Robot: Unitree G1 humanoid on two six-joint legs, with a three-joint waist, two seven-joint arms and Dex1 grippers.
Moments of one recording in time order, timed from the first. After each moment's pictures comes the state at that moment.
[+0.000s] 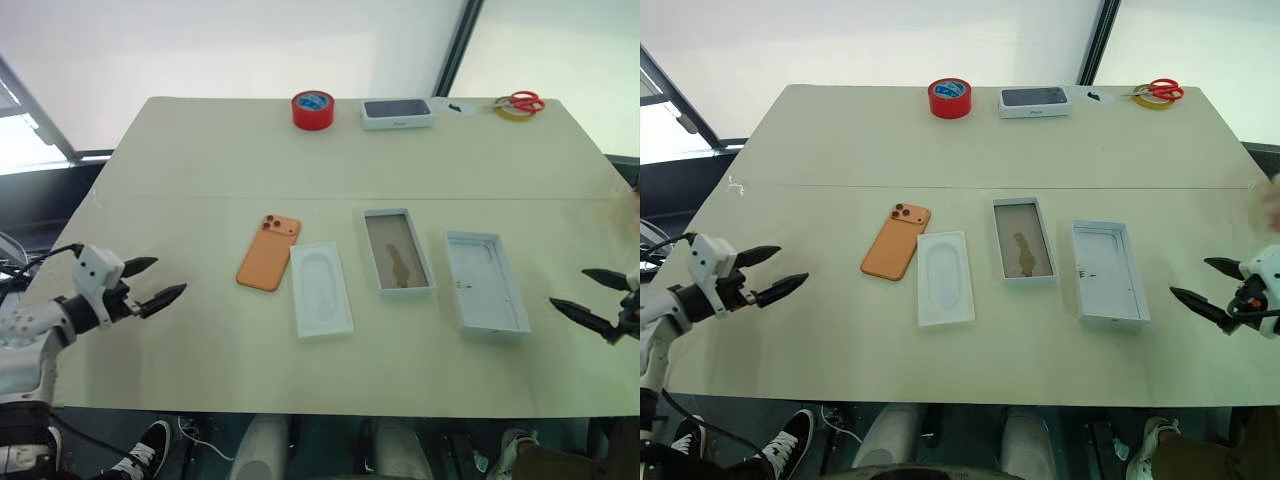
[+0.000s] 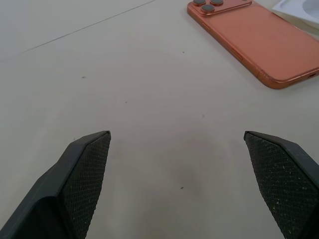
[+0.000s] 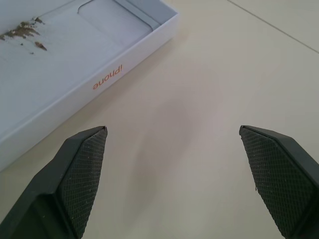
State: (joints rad) left arm -0.10 0.78 0.31 0.30 -0.38 0.05 -1.03; right arm -0.06 -1.01 -0.44 0.62 0.34 -0.12 1.16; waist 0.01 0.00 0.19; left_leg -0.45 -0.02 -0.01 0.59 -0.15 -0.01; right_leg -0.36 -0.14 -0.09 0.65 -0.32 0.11
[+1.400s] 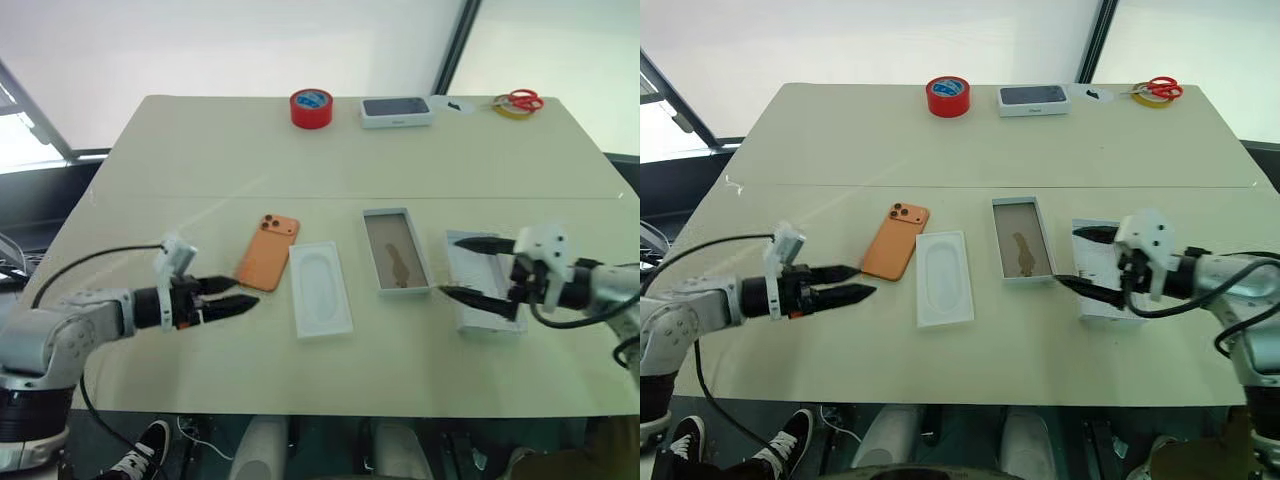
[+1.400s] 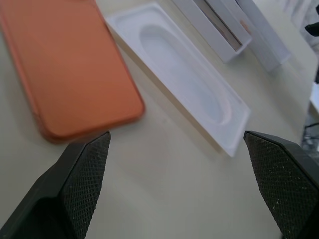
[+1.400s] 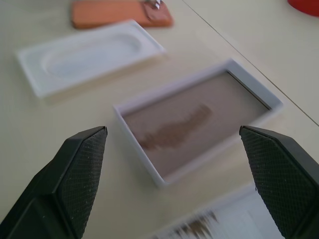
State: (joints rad) left arm -0.19 0.75 0.20 -0.29 -0.86 1.14 -0.83; right arm -0.13 -0.91 -0.17 -0.27 0.49 0.34 1.09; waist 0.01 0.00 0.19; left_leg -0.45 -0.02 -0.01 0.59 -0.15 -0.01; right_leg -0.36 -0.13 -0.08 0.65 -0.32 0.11
